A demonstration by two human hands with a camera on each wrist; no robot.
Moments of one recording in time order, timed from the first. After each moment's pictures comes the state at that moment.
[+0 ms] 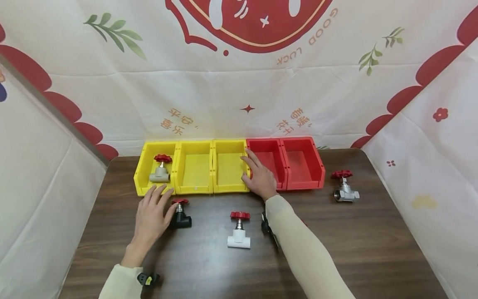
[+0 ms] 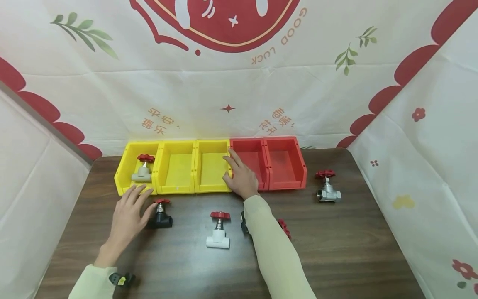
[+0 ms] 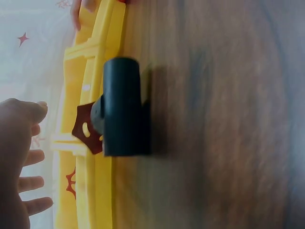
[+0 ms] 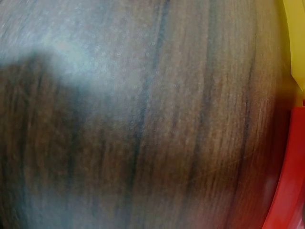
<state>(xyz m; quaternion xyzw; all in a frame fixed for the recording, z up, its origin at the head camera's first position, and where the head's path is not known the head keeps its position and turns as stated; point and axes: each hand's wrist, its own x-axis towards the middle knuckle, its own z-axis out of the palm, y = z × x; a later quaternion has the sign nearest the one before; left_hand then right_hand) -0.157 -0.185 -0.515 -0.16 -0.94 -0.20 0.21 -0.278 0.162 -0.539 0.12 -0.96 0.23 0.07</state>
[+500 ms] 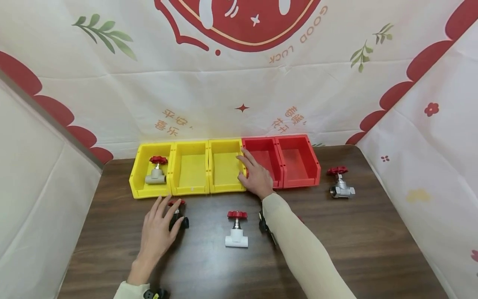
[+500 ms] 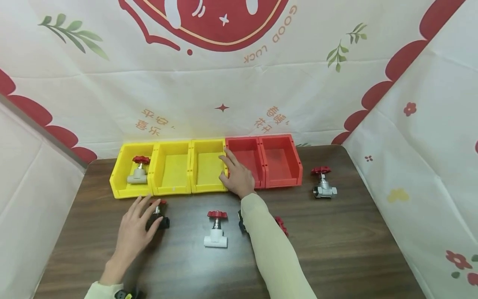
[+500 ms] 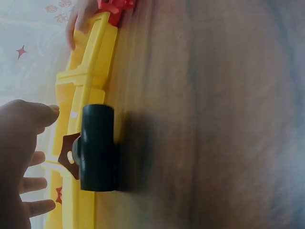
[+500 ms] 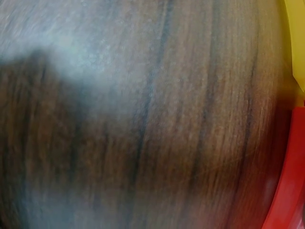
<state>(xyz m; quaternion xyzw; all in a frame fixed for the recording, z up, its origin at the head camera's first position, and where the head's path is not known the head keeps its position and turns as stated) -0.132 -0.163 -0.532 -0.19 -0.93 -0.20 0.22 -0.280 0.166 -0.543 0.14 -0.96 0.23 0.09</state>
